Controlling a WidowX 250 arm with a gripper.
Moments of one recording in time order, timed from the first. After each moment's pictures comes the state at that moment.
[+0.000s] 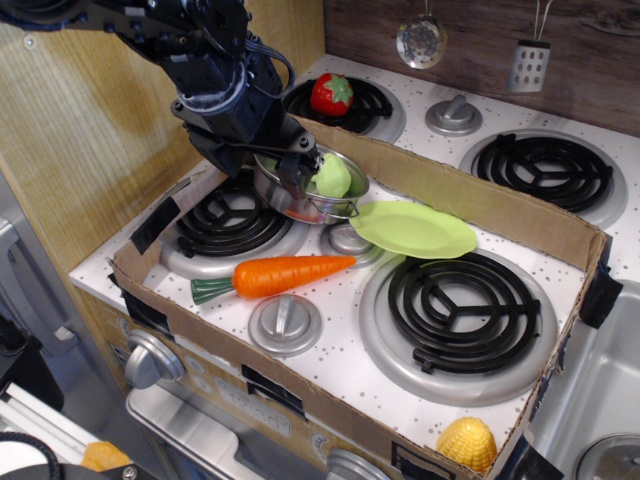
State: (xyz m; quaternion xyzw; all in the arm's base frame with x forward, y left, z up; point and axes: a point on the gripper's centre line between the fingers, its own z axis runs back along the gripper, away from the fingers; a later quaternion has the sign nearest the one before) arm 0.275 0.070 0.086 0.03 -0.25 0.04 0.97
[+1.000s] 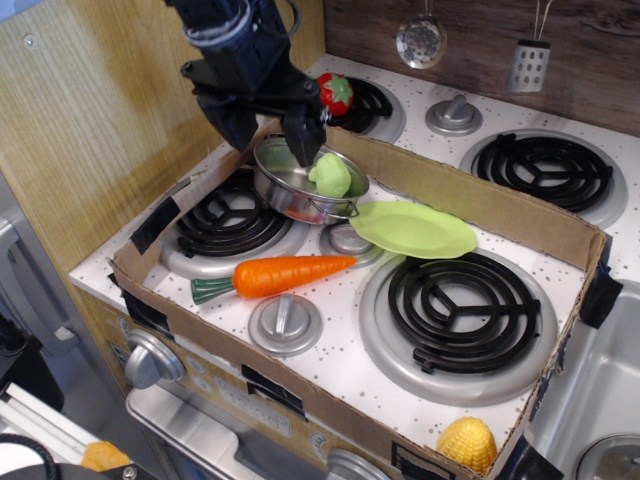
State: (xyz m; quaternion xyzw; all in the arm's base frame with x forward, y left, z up) arm 0.292 0.073 0.104 -0.03 -0.18 0.04 0.98
